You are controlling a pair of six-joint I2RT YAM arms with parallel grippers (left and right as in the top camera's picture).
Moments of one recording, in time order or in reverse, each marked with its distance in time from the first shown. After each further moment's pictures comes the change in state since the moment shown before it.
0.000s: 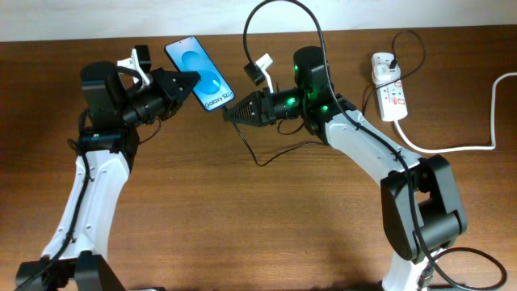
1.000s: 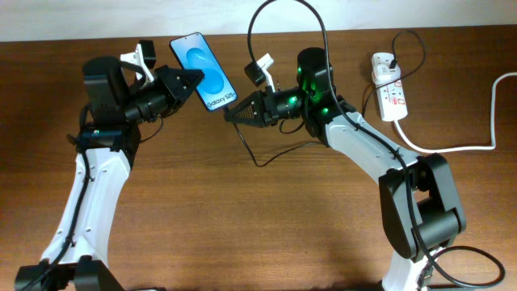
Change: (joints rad) left arm -0.028 -0.006 0.045 -0.091 -0.006 0.089; right arm -0.003 0.007 -0.029 0.158 -0.057 0.153
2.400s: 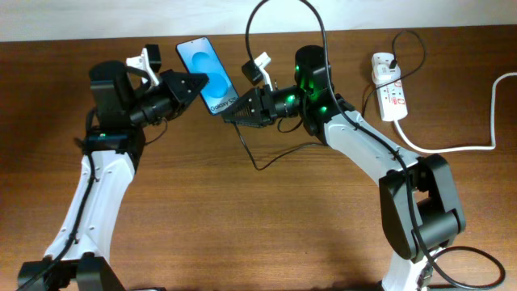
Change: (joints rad) left arm 0.005 0.000 -0.046 0.091 0.006 -0.029; right arm 0.011 0.000 0.024 -0.026 -0.016 -0.002
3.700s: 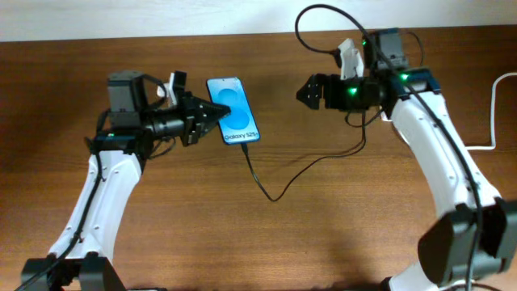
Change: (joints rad) left arm -0.061 0.004 -0.006 -0.280 0.231 -0.095; right arm -0.263 -0.208 0.219 -1.164 0.890 -0.761
